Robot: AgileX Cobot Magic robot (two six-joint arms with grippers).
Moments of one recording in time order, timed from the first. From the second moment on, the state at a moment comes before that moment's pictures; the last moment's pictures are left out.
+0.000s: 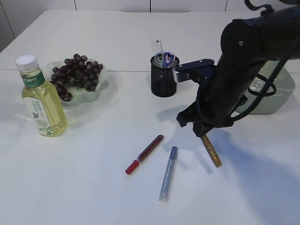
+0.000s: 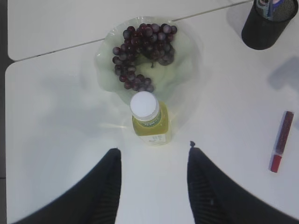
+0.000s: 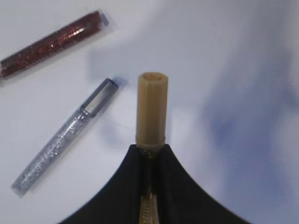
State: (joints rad) left arm -0.37 1.36 -1.68 0.19 1.27 -0.11; right arm 0.42 1.87 -1.29 0.08 0.84 -0.06
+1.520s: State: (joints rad) left arm -0.37 1.36 -1.68 0.19 1.27 -0.11; right arm 0.38 2.13 -1.64 0.04 -0.17 -0.08
